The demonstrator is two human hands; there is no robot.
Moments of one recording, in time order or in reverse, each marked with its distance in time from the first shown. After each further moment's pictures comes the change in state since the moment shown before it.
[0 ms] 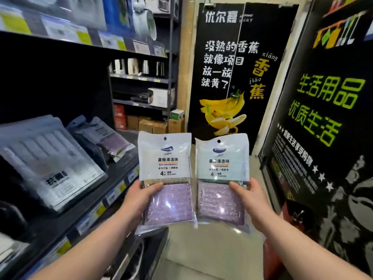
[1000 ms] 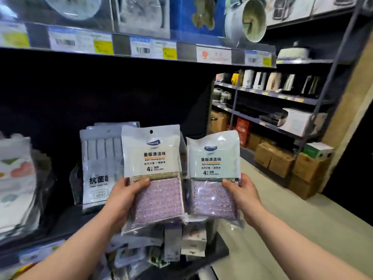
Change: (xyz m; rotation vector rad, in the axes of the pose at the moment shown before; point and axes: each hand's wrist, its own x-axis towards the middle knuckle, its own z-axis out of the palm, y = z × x) left_hand 0.141 0.037 -0.002 -0.106 0.942 0.204; right_hand 0.320 -0.038 0.214 0.060 -0.887 -0.138
